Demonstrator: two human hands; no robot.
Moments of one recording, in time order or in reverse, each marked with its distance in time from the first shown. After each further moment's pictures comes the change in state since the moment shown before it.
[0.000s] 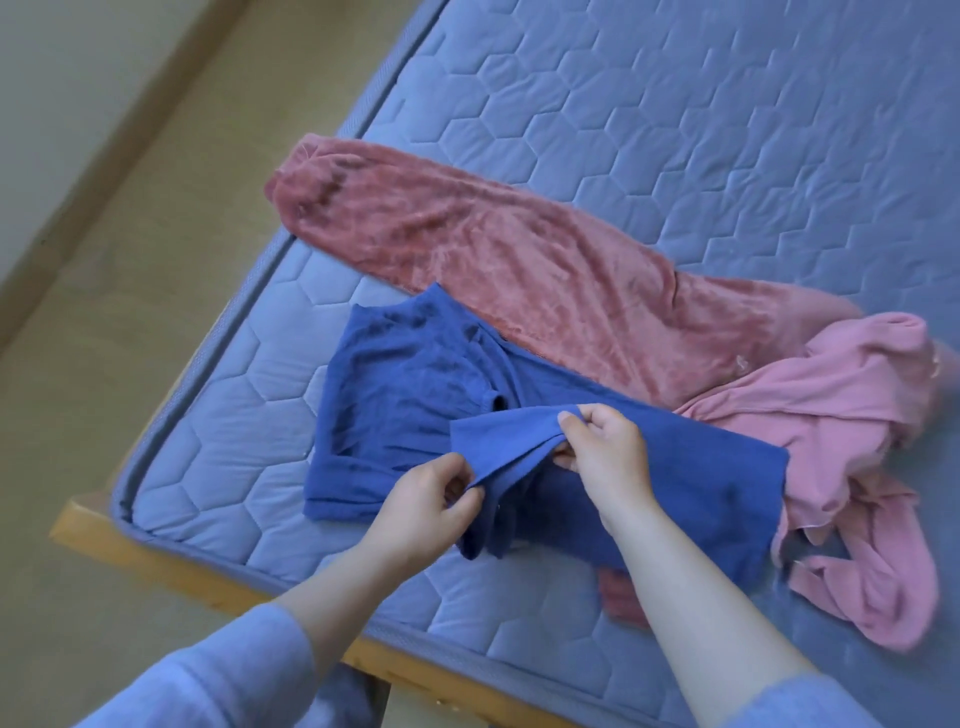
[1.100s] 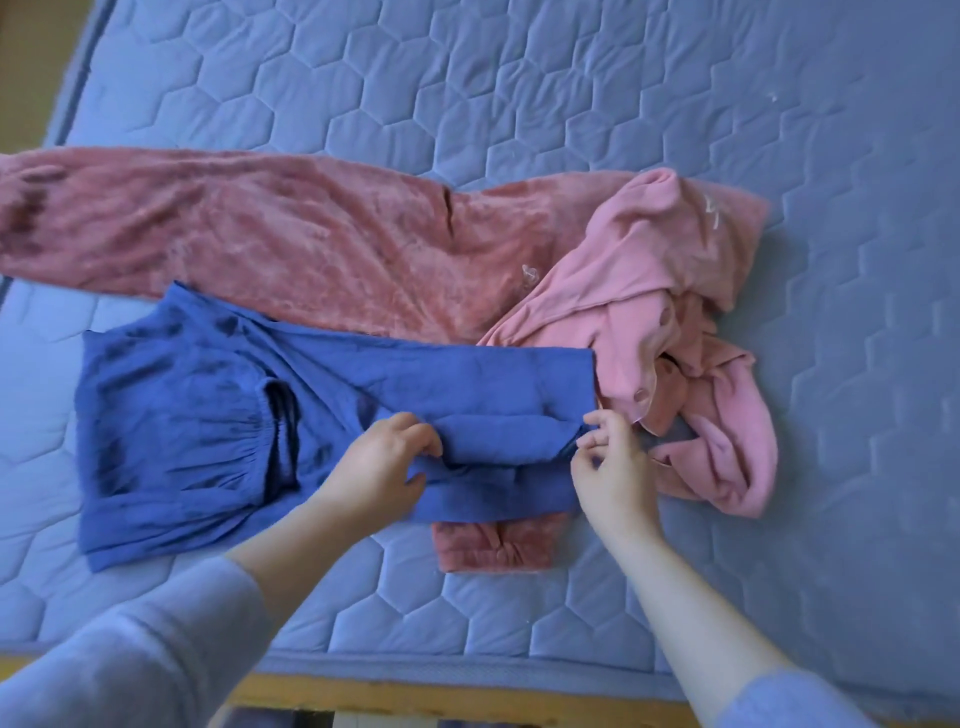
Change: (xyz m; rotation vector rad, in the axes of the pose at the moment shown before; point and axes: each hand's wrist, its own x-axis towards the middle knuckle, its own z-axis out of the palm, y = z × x) left_hand 0.054 0.105 0.143 0.552 -0.252 0.355; right_hand 0.009 0.135 -0.216 -0.372 0.296 -0.089
